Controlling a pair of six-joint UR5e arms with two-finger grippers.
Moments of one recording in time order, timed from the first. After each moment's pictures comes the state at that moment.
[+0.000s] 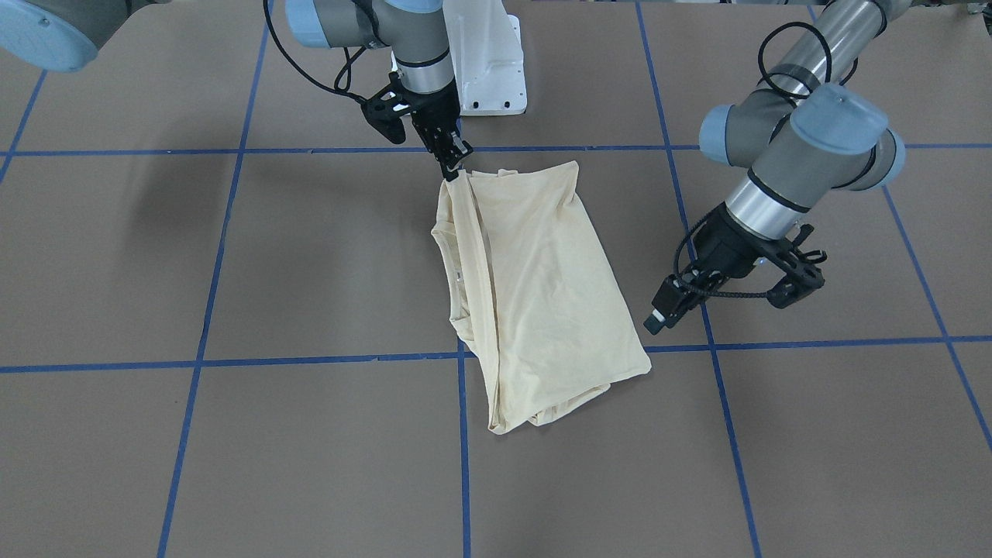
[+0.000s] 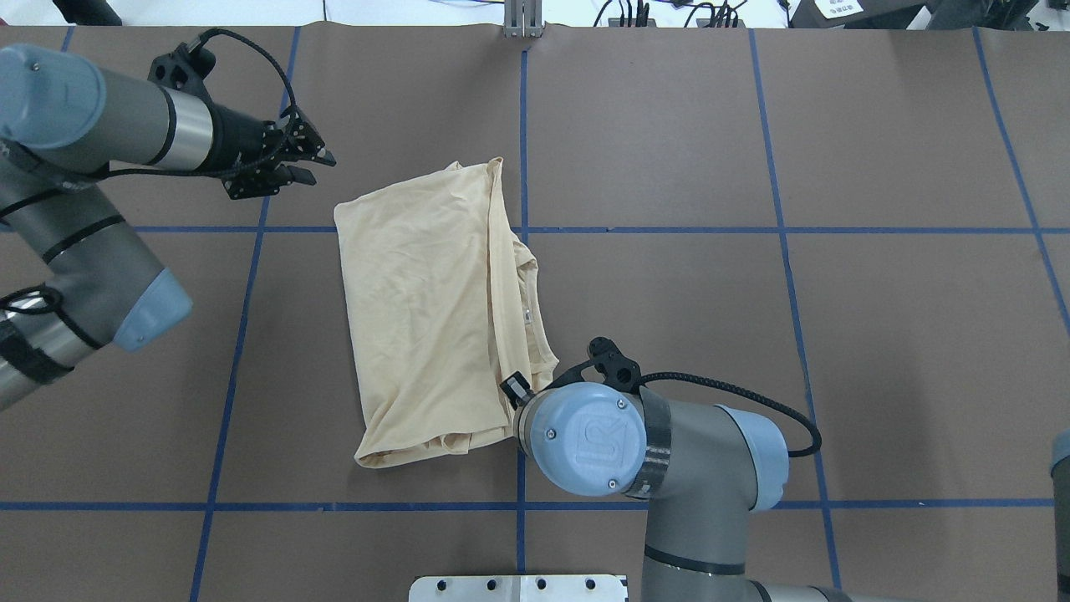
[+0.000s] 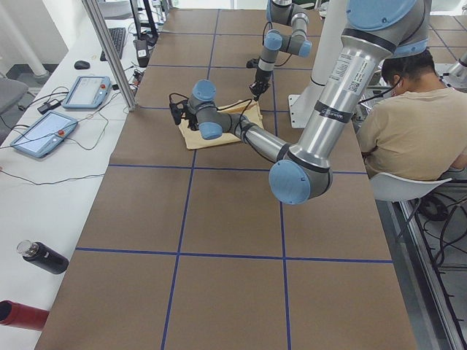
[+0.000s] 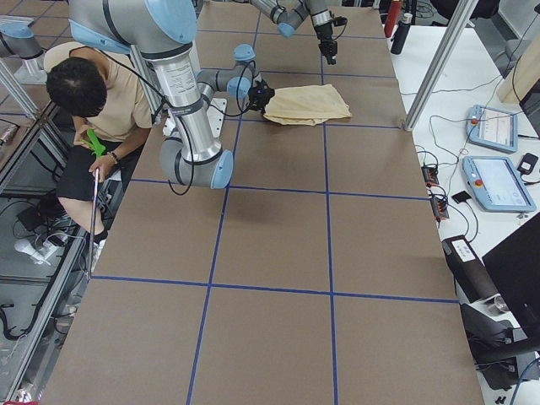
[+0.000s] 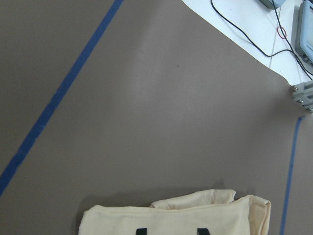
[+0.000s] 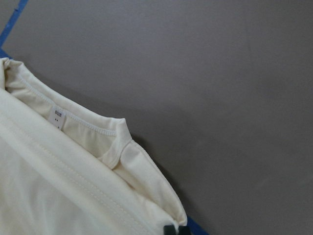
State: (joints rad) left arm -0.86 -1.96 -1.63 -2.36 -2.03 -1.75; right arm 0.21 -0.97 1.85 -1.54 1.55 2.34
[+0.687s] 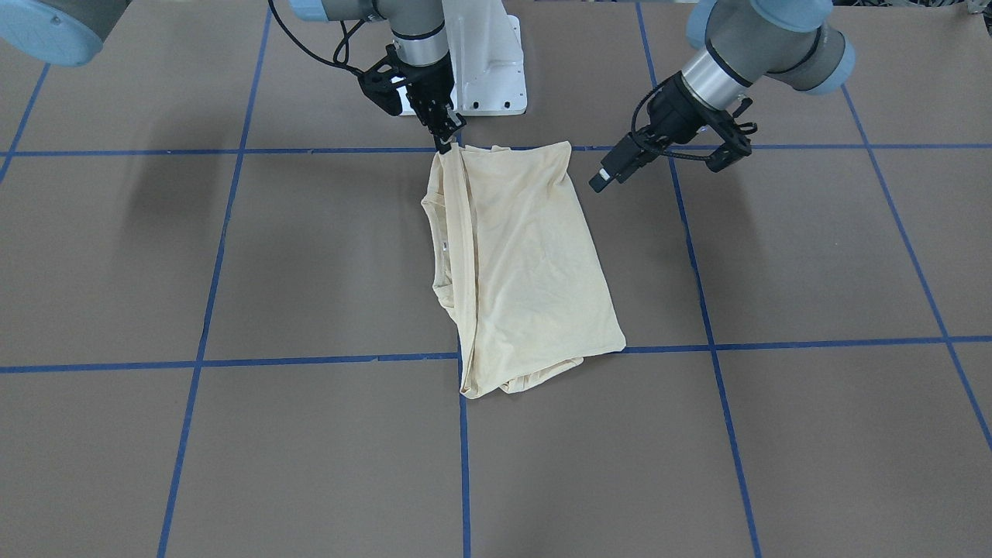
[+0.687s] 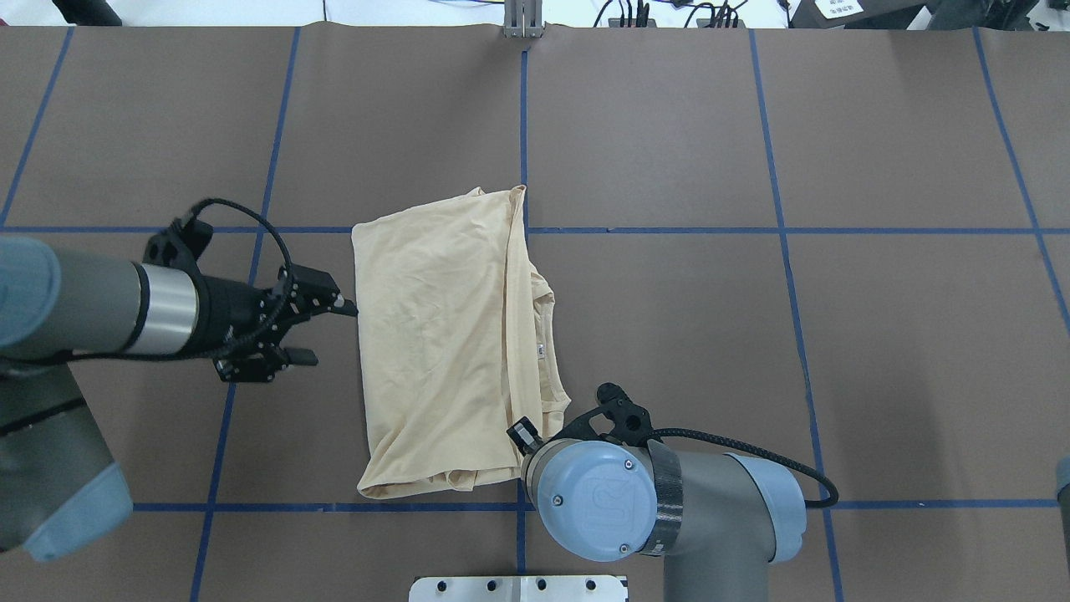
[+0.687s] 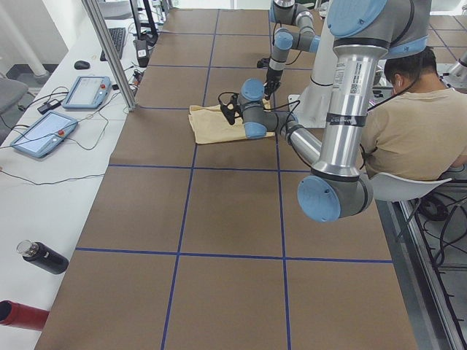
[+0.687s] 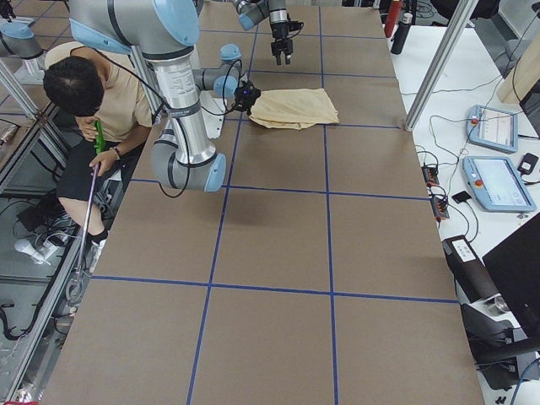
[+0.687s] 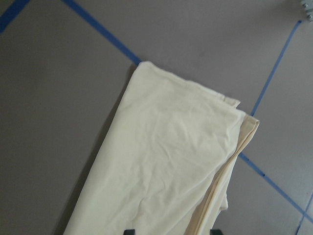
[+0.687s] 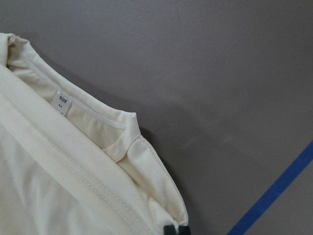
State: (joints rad) left arm -0.57 -1.71 -1.96 -2.36 -1.94 -2.06; right arm 0.15 -1.00 1.90 -1.58 1.52 2.37
